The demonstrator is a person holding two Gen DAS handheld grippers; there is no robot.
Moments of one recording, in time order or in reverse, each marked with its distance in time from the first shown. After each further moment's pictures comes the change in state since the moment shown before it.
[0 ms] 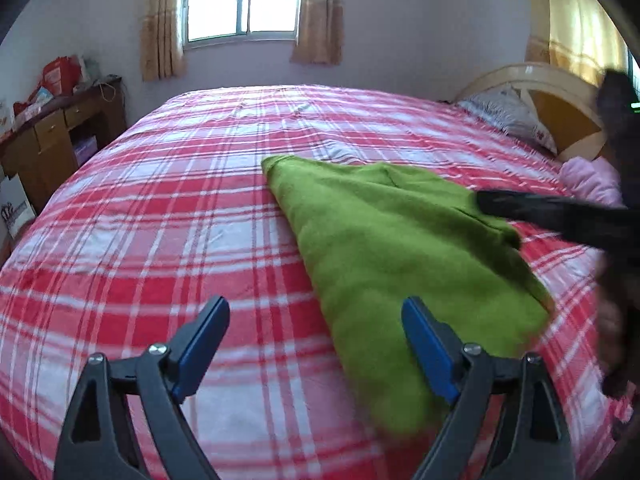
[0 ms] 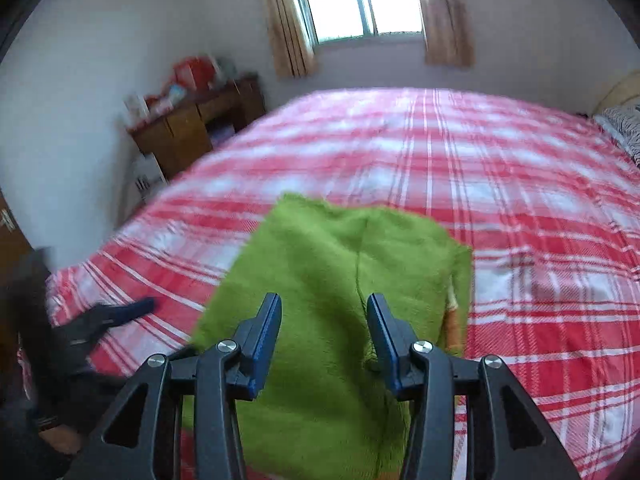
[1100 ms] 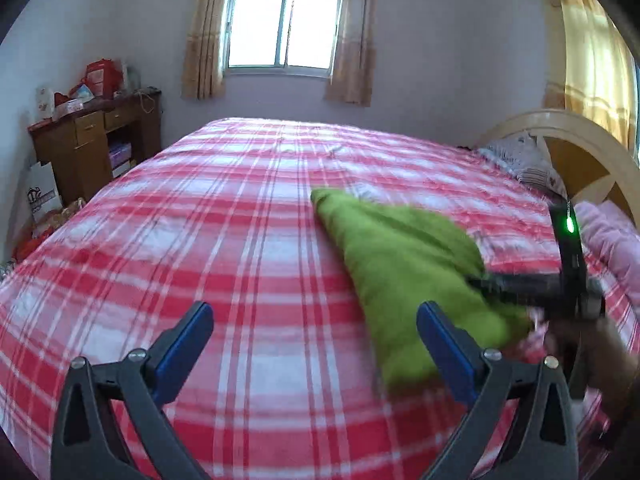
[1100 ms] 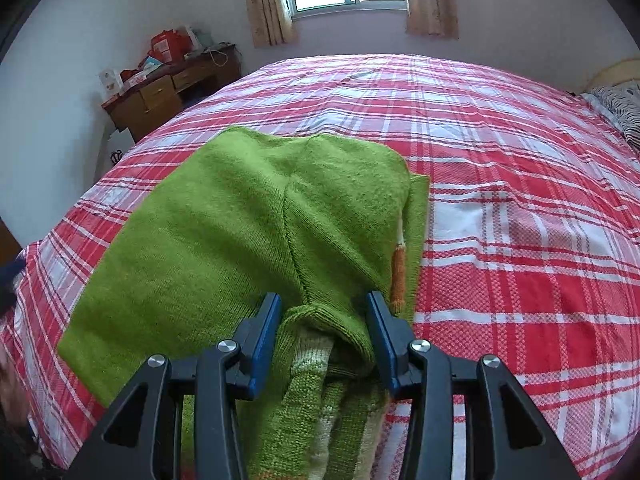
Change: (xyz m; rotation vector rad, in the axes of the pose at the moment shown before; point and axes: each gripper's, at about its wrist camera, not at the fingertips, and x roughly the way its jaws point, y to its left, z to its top) left arm -0.038 0.025 0.006 -0.084 -0.130 0.051; right arm 0.025 -0.051 -0.038 0.014 0.031 -0.046
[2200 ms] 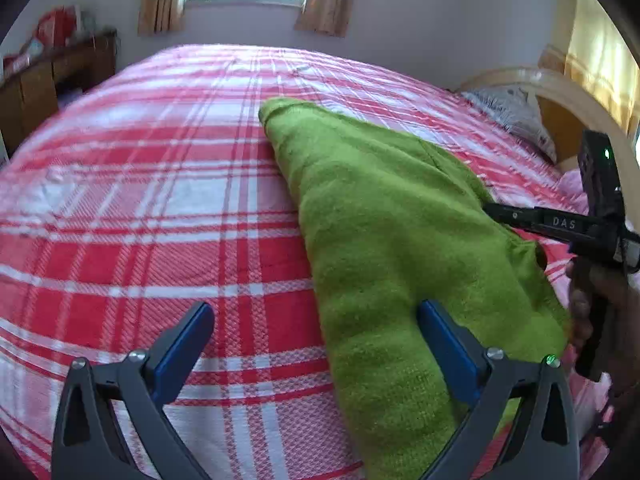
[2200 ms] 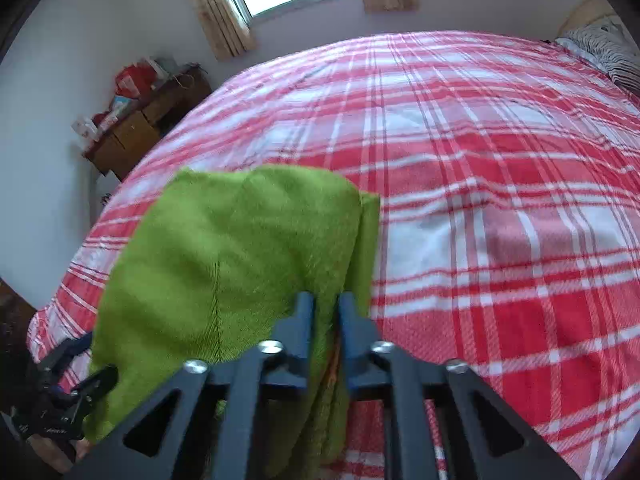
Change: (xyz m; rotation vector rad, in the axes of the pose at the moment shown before) left arm 0.112 -0.017 -0.016 -0.030 0.266 -0.143; right arm 0.022 -0.060 0.041 0.214 0.011 0.056
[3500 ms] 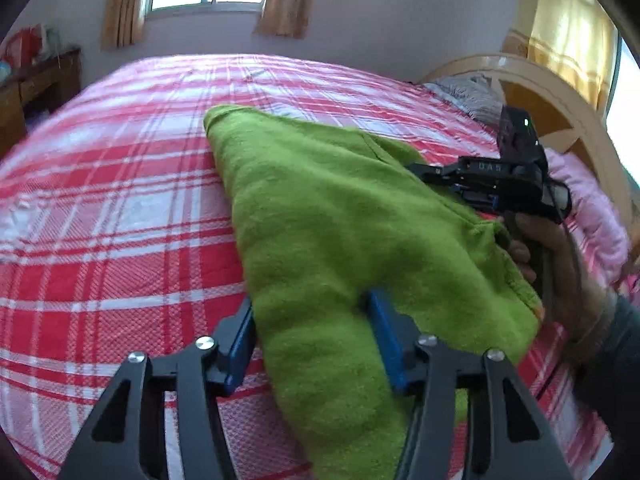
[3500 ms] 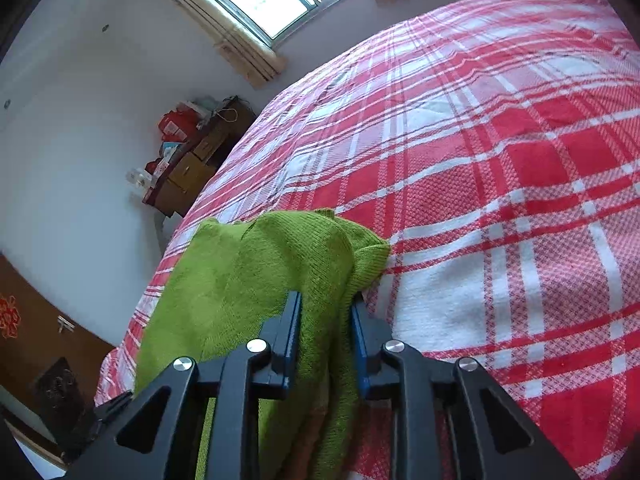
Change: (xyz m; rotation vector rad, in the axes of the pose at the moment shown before) left arm -0.009 -0.036 -0.005 0.130 -0.017 -0.056; right arm 0.050 -0.045 0.018 0.135 -0.016 0.288
